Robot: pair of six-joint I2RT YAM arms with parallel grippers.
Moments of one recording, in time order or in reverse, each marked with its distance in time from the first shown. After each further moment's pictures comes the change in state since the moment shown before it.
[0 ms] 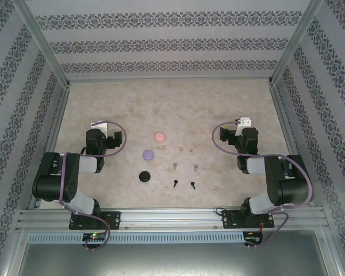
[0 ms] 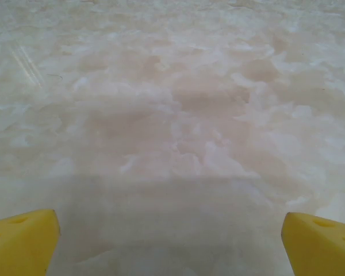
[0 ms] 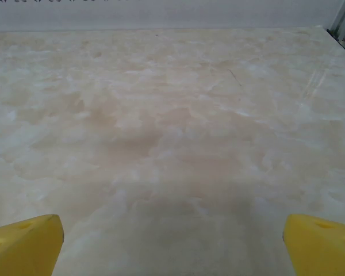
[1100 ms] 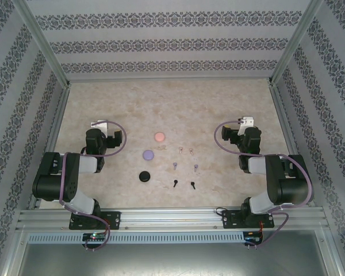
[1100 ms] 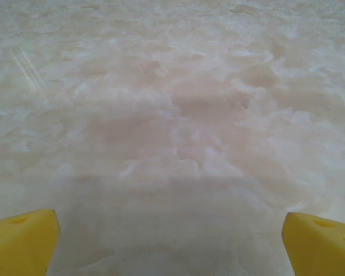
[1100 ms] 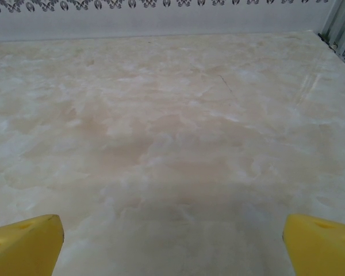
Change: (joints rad) left arm 0.000 -0.002 0.011 -0.005 -0.007 0.000; right arm -0.038 -0.002 0.002 0.016 -0.023 0.002
